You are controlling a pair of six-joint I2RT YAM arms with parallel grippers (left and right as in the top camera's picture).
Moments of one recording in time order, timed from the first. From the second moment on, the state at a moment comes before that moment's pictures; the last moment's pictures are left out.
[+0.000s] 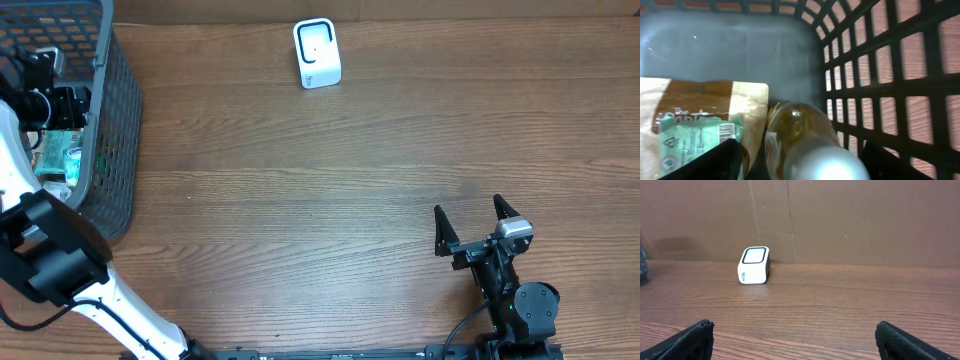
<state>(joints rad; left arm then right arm) 0.58 2.15 2.03 -1.09 0.42 0.45 0.08 0.01 0.02 -0.02 -0.12 0.06</state>
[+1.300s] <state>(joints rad) 0.55 2.18 2.03 -1.06 0.35 0.39 0.08 0.01 0.02 -0.02 -0.12 0.06</state>
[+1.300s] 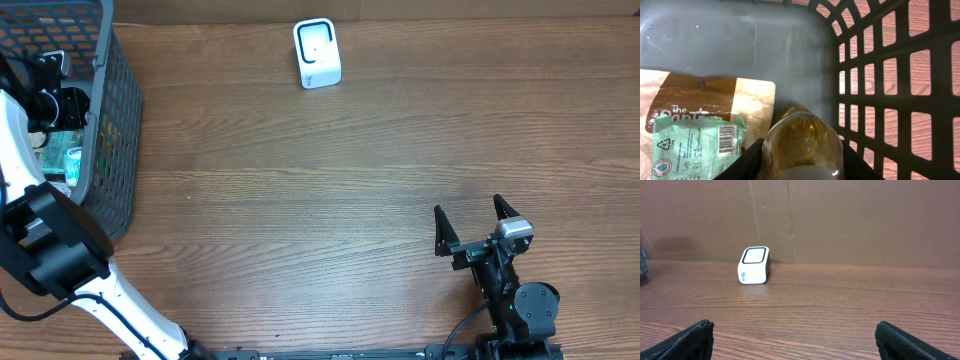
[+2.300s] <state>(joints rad) 0.44 1.67 2.33 -1.00 0.38 -0.08 0.08 0.01 0.02 -0.02 -0.12 0.06</state>
